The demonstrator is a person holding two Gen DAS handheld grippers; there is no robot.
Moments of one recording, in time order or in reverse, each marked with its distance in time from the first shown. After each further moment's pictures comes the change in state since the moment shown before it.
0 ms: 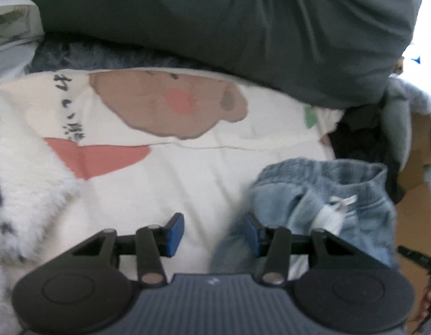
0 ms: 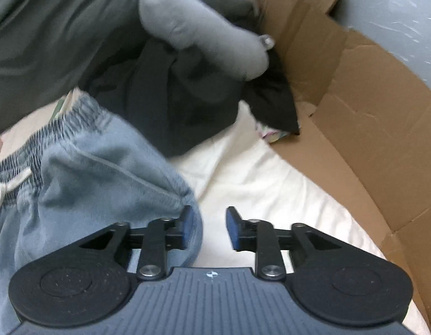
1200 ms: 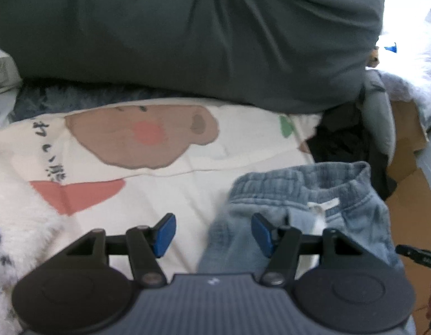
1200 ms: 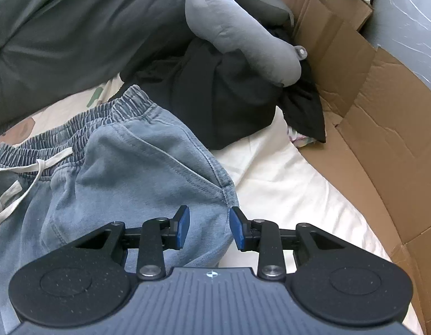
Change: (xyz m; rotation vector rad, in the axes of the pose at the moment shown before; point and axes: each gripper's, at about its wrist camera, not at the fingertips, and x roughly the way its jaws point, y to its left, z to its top) left arm -0.009 -0.023 0.010 0.120 -0.070 0.027; right arm -0.021 0.027 -0.009 -0.117 -0.004 0.084
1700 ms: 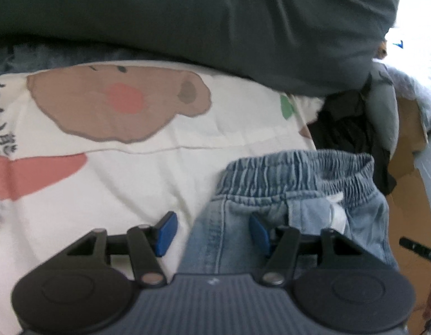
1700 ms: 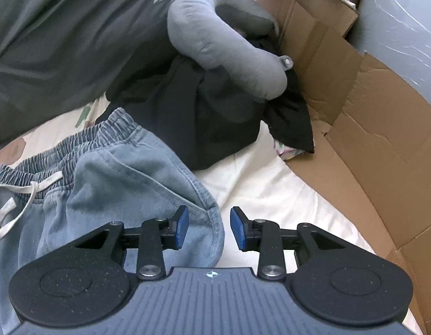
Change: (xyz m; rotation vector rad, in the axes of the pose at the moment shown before) left arm 0.047 -0.003 -0.007 -0.034 0.090 -0.069; right arm -0.003 -0.013 0.013 0.045 -0.041 -0.032
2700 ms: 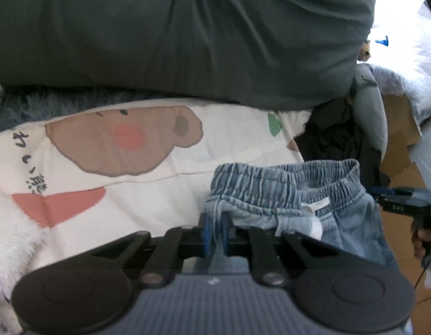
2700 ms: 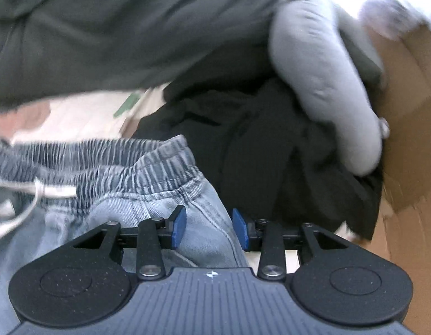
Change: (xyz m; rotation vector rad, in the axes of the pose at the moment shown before) left arm -0.040 -0.014 0.008 0.070 -0.072 0.052; right arm 0.080 0.078 0.071 -0.404 0.043 0.142
